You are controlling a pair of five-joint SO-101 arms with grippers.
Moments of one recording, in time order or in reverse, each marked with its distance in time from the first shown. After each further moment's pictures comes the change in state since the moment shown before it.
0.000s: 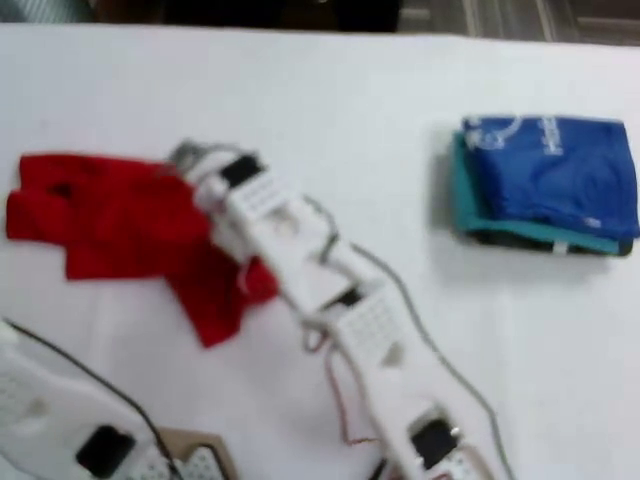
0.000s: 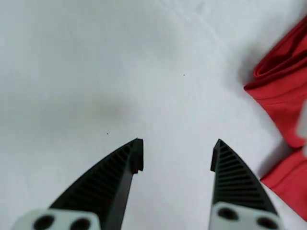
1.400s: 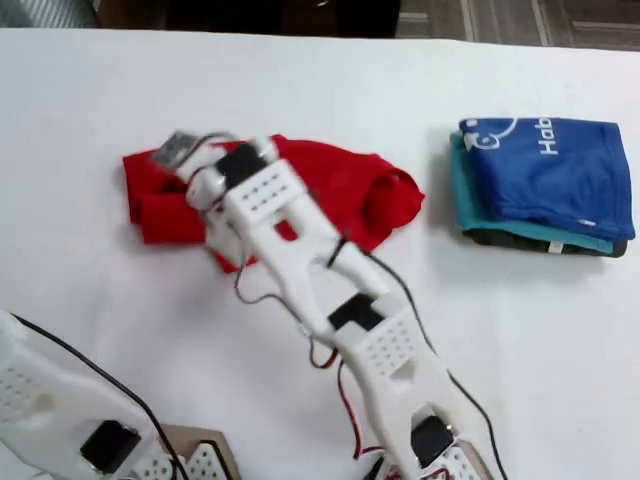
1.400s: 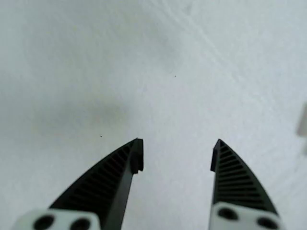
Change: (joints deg) left arm 1.3 0.0 0.0 0.0 0.0; right arm -5.9 -14.1 10.0 5.4 0.9
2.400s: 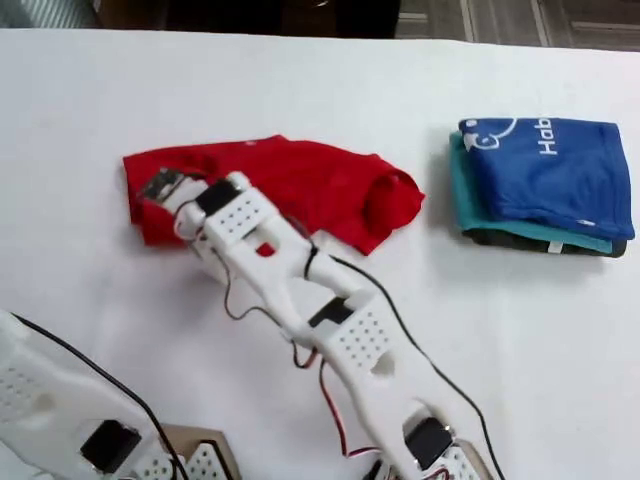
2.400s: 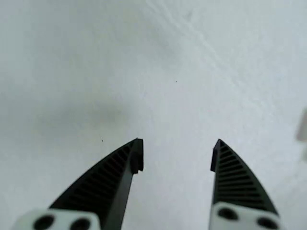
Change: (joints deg) left arm 0.0 0.0 0.0 -1.1 0.0; right arm -1.9 11.5 1.9 -11.4 -0.3
